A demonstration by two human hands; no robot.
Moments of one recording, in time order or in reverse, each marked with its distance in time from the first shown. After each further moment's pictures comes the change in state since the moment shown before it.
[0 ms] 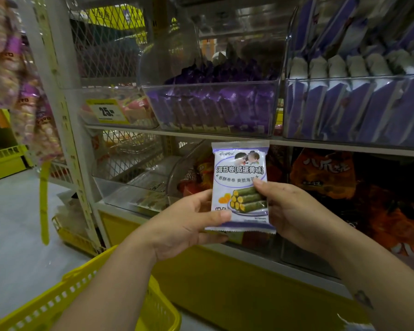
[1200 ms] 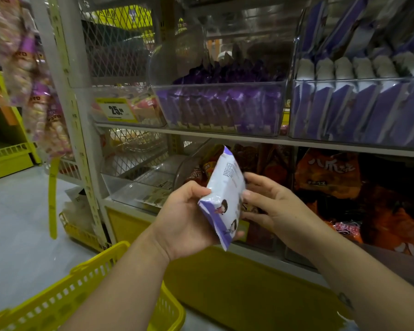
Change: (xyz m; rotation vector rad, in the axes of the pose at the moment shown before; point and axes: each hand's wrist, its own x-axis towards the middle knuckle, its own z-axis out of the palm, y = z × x) left_hand -0.004 0.001 0.006 -0.514 -0.221 0.004; right_hand 0.007 0.013 0.018 -0.122 0.190 -0.064
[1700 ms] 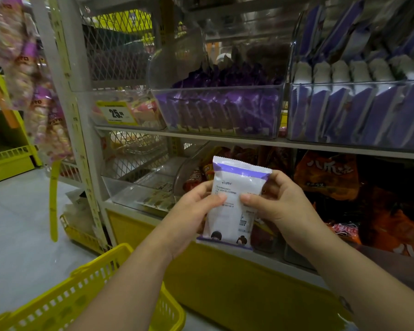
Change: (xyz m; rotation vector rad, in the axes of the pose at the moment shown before) left_hand 0.008 -0.004 -0.009 0.599 0.349 0.213; right_hand -0.004 -0.002 -0.003 -0.086 0.133 -0.171
